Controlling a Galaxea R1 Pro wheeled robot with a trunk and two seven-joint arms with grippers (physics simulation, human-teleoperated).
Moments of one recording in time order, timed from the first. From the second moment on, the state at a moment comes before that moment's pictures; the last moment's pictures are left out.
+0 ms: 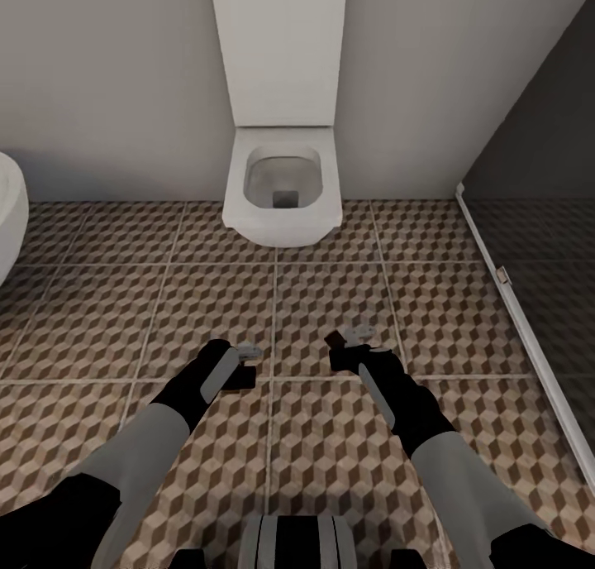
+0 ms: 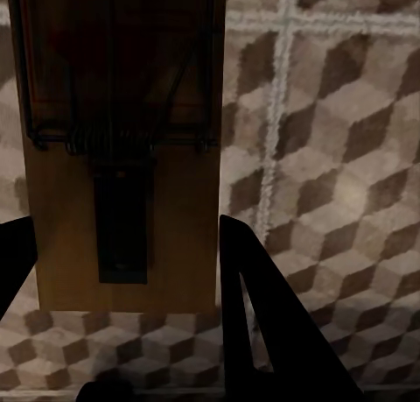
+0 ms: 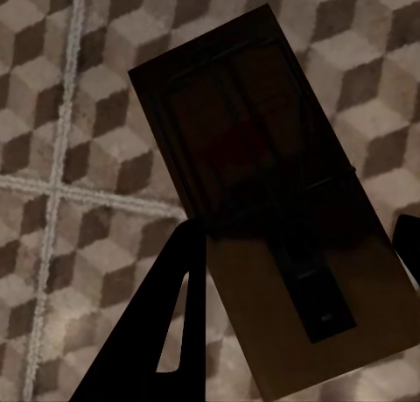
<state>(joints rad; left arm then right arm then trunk) -0.94 -0.07 -0.31 -0.66 0.60 0.91 0.43 -0.80 0.07 0.26 -0.91 -0.16 0.63 -0.03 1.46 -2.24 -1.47</state>
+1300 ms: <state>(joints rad) -0.94 -0.07 -0.31 -0.66 0.60 0.91 0.43 -0.81 0.08 0.27 -0.83 -0.15 0.63 -0.04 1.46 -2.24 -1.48</state>
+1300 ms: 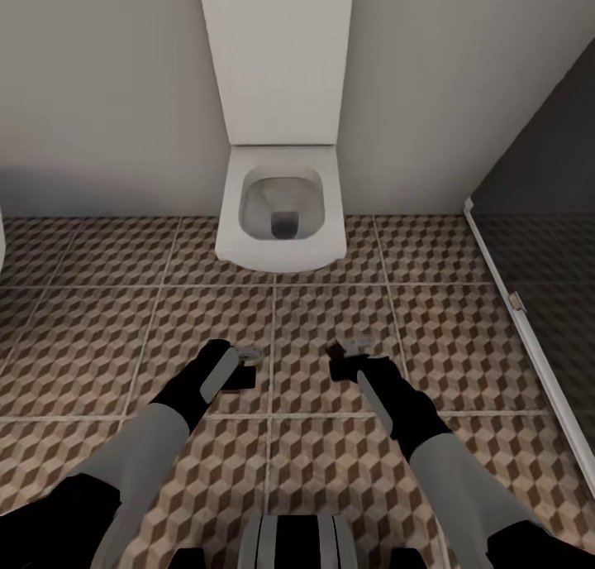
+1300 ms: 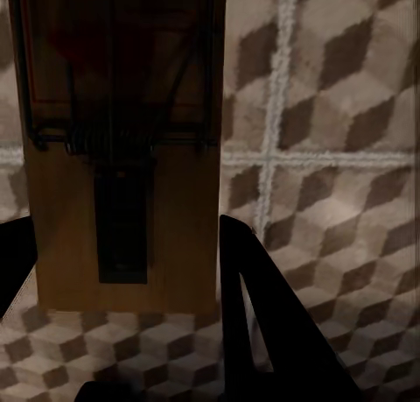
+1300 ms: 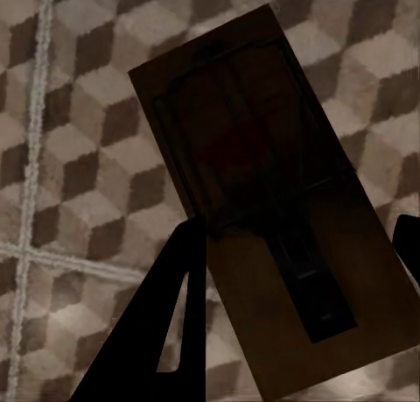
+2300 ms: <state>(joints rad) -0.94 -0.07 -0.31 -0.66 0.60 0.91 0.43 -0.81 0.08 0.32 -0.72 -0.13 0.59 -0.03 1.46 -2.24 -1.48</state>
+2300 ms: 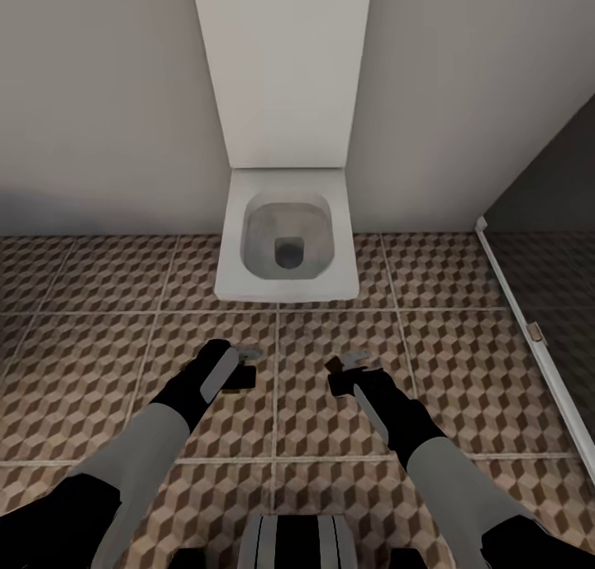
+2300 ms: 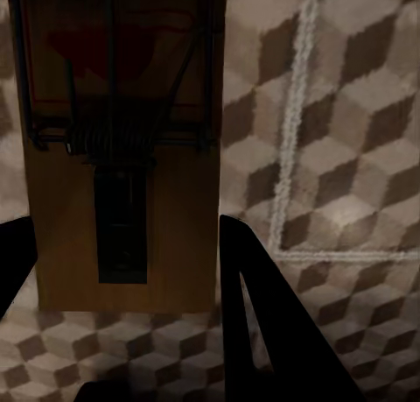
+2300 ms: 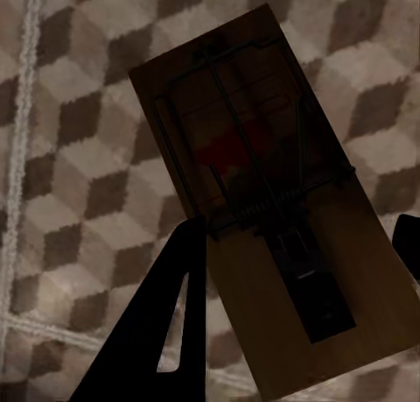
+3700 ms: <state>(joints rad) -0.94 -0.07 -0.31 -0.65 0.60 0.91 0.43 -0.81 0.08 0.32 -0.75 -0.13 0.59 -0.03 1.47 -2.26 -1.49</state>
